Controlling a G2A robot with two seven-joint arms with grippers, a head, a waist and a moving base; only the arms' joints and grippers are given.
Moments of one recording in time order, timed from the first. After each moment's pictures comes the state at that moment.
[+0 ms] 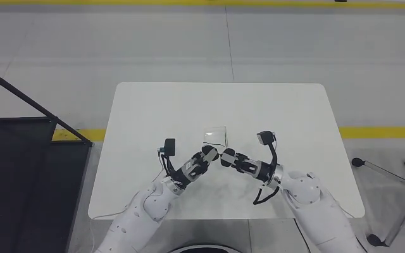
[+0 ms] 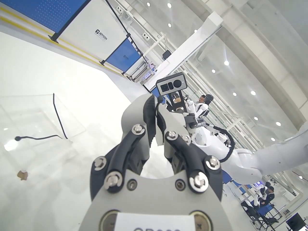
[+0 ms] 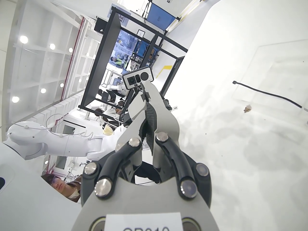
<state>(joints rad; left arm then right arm) 1.23 -1.29 -1.01 -1.35 0.48 -0.83 0.16 -1.15 -1.11 1.11 -1.50 0.16 -0.57 0.72</state>
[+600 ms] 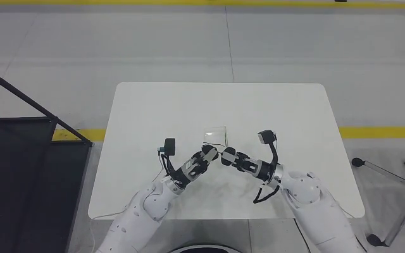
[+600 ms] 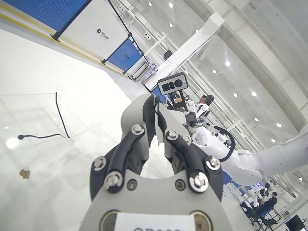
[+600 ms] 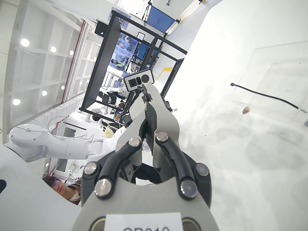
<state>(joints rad) 1.24 -1.30 -1.02 -1.35 0.47 -0.83 0.14 -1.15 -1.11 1.11 -1.49 0.17 -0.56 0.72</state>
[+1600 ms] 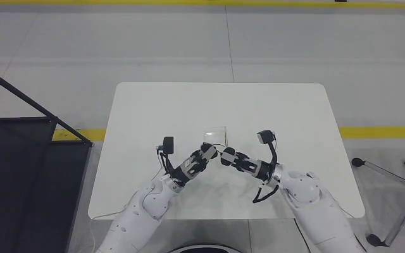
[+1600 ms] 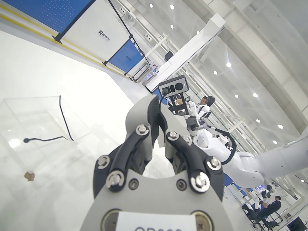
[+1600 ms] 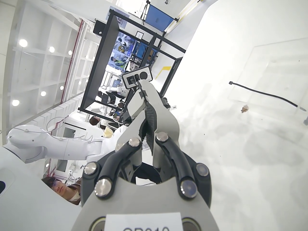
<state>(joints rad) 1.24 -1.31 -1.06 -1.35 0.48 -0.82 0.14 -1.15 -1.11 1.12 -1.49 0.16 -0.55 0.73</state>
